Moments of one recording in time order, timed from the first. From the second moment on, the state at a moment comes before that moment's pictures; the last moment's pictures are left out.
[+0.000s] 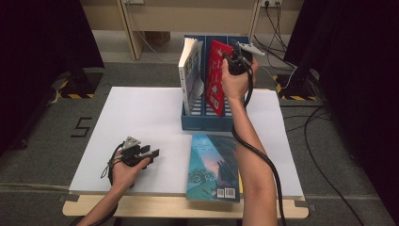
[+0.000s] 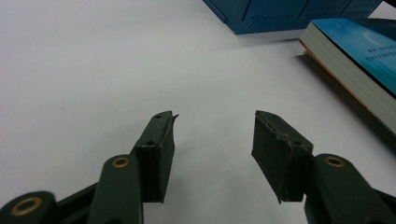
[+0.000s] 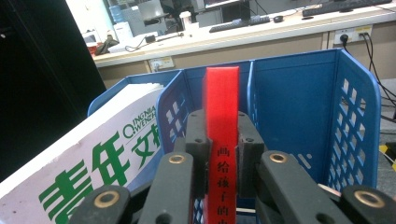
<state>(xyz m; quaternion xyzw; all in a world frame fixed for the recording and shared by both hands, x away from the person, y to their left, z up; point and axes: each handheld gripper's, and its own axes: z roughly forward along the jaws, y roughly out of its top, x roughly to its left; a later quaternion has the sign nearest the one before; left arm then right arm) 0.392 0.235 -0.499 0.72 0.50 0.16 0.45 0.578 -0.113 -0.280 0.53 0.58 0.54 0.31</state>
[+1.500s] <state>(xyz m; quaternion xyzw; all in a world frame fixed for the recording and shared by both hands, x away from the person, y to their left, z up) 0.393 0.235 -0.500 0.72 0.50 0.16 0.46 0.579 -0.102 -0.294 0.50 0.58 0.54 0.34</state>
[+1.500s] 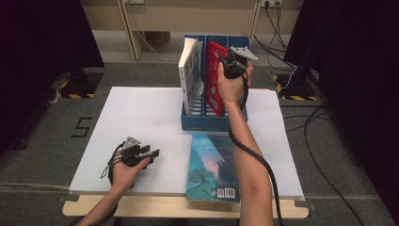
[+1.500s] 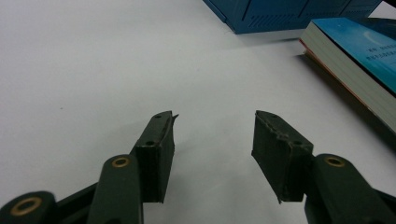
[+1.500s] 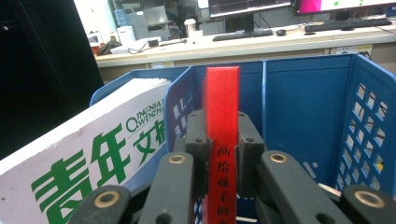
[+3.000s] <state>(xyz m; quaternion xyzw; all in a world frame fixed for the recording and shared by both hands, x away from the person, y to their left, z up) 0.392 0.238 -0.498 0.71 0.51 0.17 0.46 0.566 -0.111 -0.310 0.49 0.61 0.52 0.32</state>
